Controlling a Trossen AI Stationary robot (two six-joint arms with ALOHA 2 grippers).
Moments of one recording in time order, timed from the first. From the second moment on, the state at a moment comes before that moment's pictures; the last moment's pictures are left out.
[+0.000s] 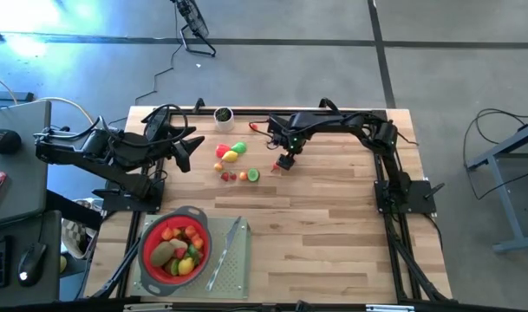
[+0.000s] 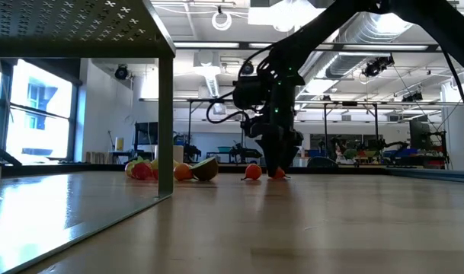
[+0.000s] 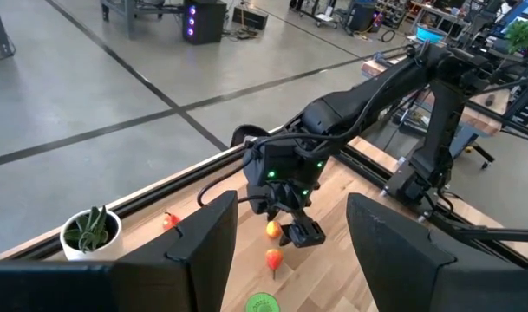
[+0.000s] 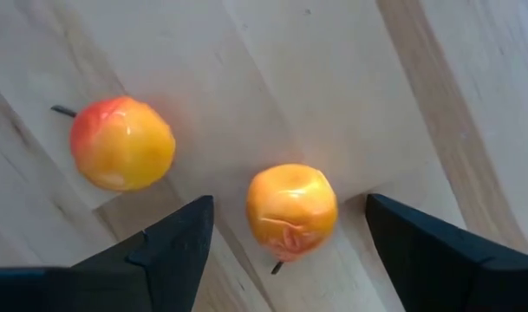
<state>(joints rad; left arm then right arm) -0.26 0.84 1.22 -0.74 -0.84 -0.61 -0.44 2.11 1.51 -0.85 -0.08 0.10</state>
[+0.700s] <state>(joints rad) -0.26 0.84 1.22 -0.77 -0.84 -0.61 -0.44 2.11 1.50 -0.81 -0.08 0.11</state>
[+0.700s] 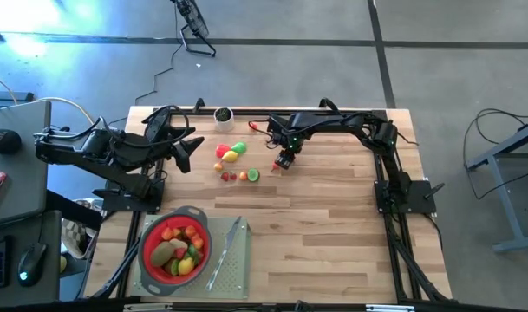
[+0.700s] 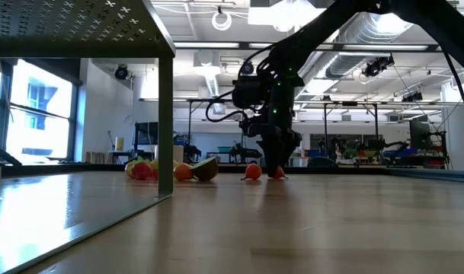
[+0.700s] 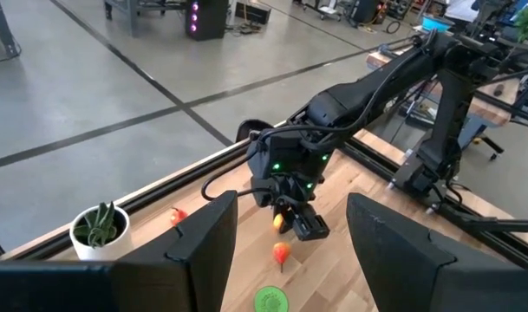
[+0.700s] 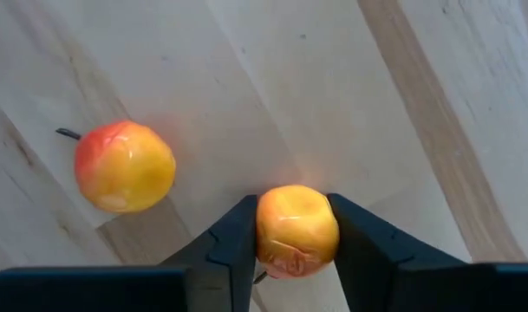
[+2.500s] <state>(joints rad) -0.26 0.84 1.22 -0.76 -0.82 -0.66 -0.27 1.51 1.51 -0.31 -0.16 0.27</state>
